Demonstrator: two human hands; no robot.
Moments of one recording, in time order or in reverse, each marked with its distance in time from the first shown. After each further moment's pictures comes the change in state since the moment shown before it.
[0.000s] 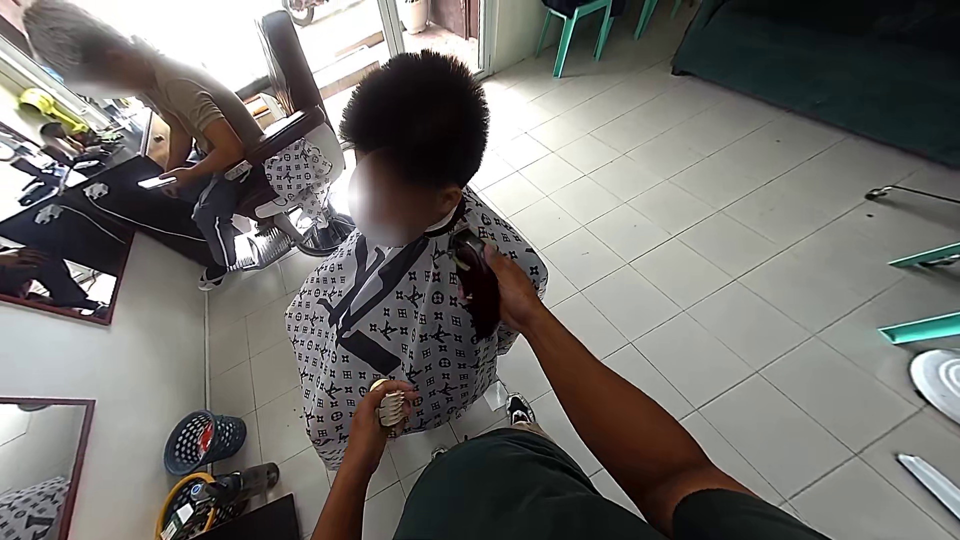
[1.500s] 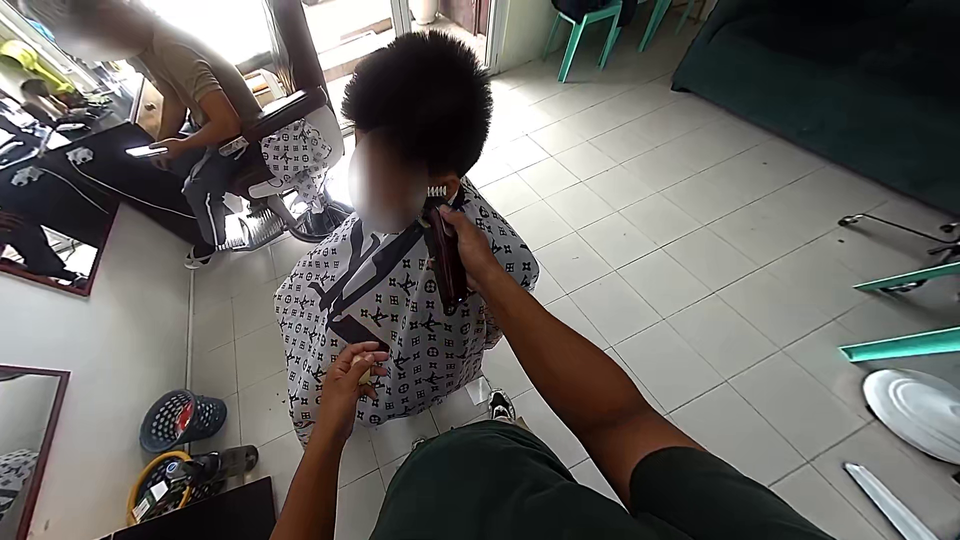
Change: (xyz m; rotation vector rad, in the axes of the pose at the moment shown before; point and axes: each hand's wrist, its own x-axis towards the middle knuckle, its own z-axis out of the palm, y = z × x) left_hand 0.004 0.035 0.001 0.080 0.180 0.043; right_hand 0.045 -0.021 0.049 -0.021 0.130 0.060
